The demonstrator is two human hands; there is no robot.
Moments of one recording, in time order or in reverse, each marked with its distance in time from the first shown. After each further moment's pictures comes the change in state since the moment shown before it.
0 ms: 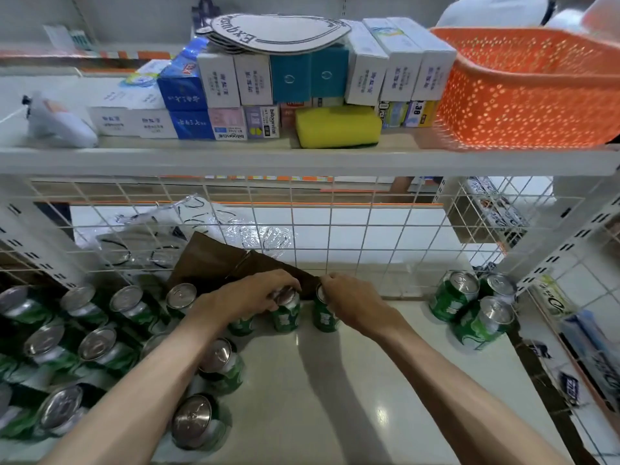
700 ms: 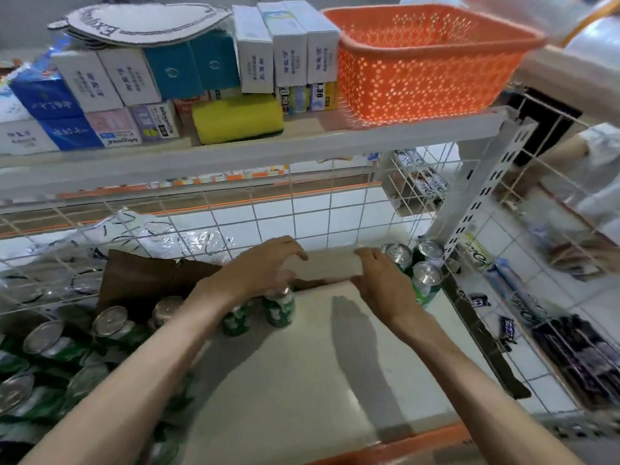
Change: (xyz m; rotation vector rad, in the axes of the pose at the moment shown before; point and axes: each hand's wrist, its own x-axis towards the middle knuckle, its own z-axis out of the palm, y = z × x) left_hand 0.056 0.116 -0.010 0.120 0.132 0.205; right_hand -0.096 0.103 -0.011 0.253 0.325 0.369
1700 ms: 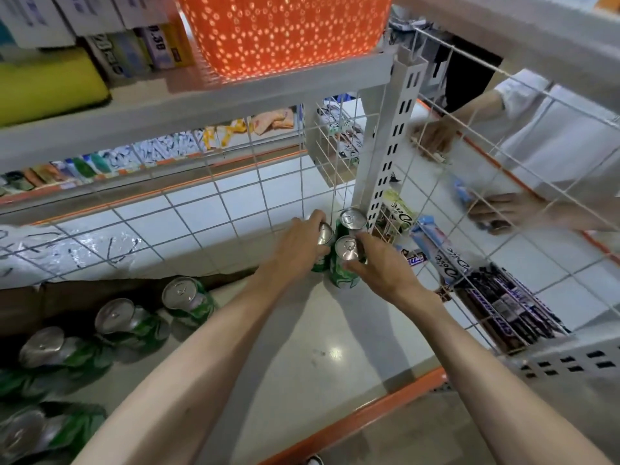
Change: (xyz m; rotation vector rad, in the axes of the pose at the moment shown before) left_hand 0.148 0.137 0.112 -0.085 0.070 -0.112; right_hand -0.020 0.138 -0.017 0.175 -0.040 0.224
